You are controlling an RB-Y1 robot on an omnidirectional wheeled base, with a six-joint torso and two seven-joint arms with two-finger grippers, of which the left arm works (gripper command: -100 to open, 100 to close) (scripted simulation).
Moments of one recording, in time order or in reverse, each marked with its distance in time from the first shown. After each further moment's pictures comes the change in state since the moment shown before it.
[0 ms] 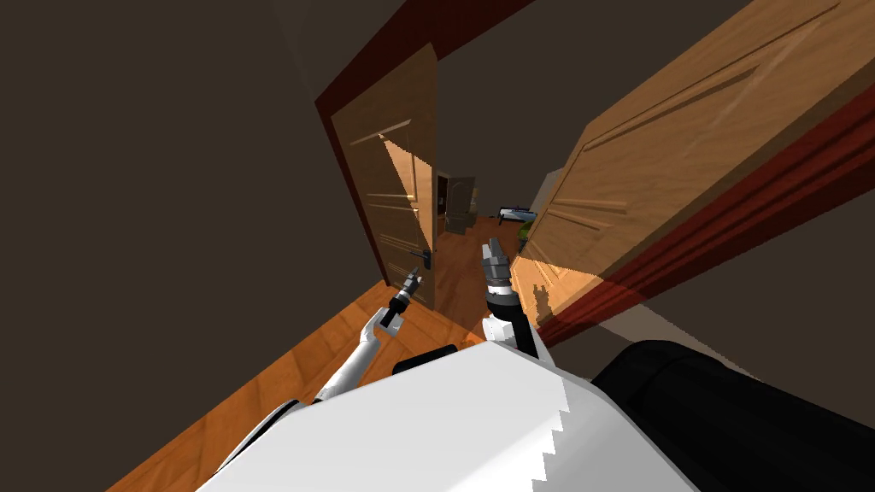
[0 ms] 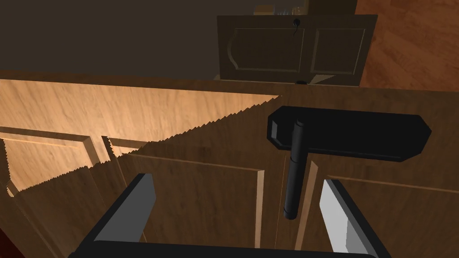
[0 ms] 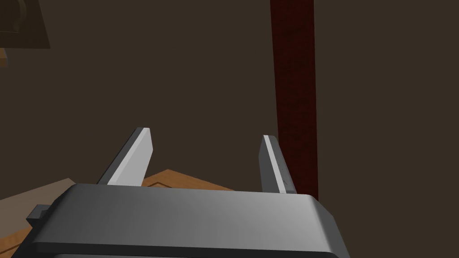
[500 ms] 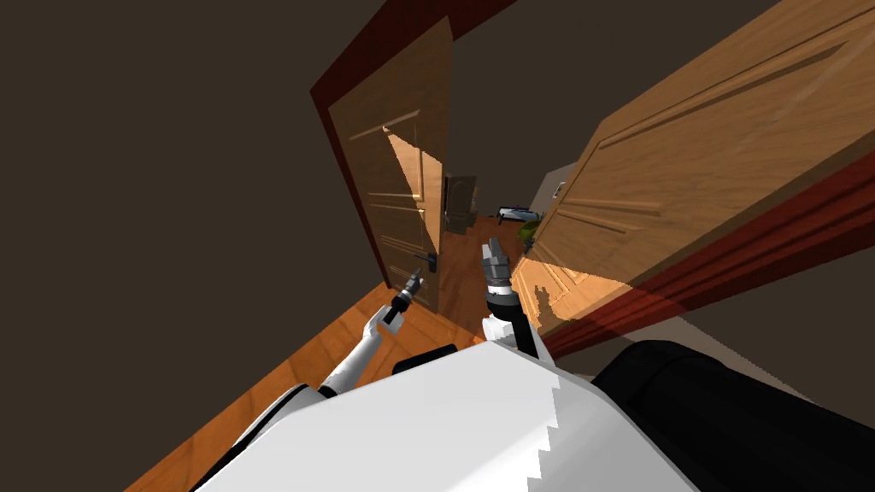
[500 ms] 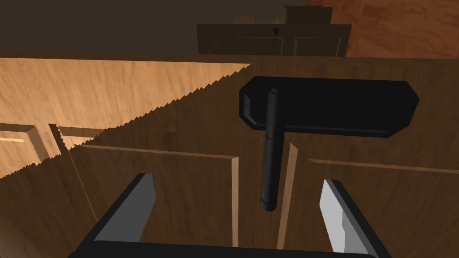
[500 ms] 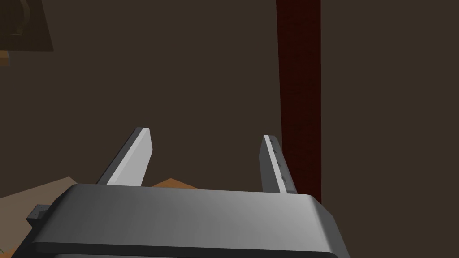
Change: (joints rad) arm -0.067 -0.002 -0.036 0.105 -0.009 0.006 0.038
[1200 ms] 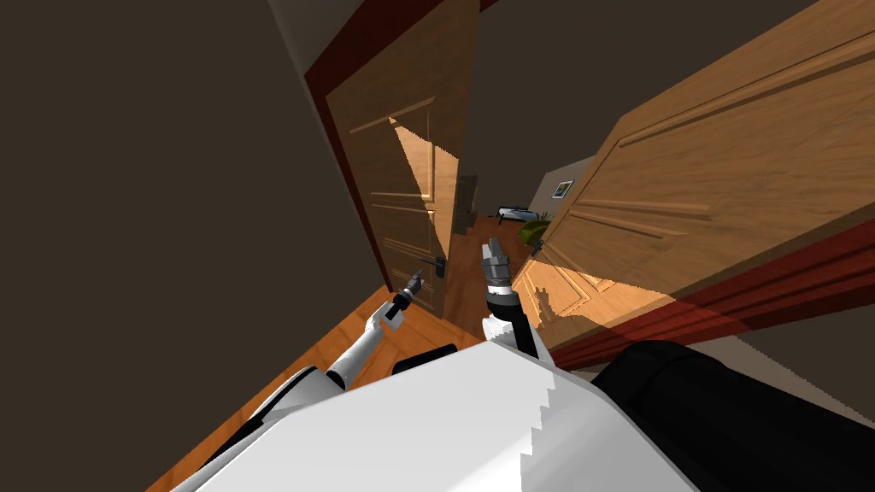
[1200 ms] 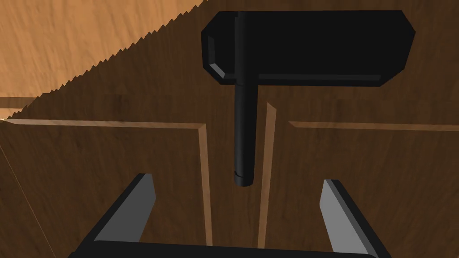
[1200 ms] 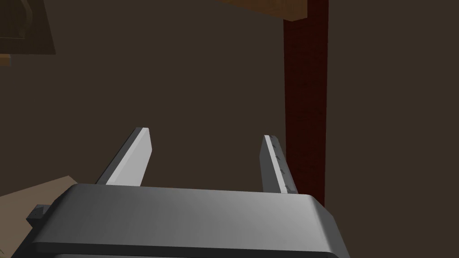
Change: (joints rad) arm -0.088 0.001 -0.043 0.125 -0.009 0.012 0.053
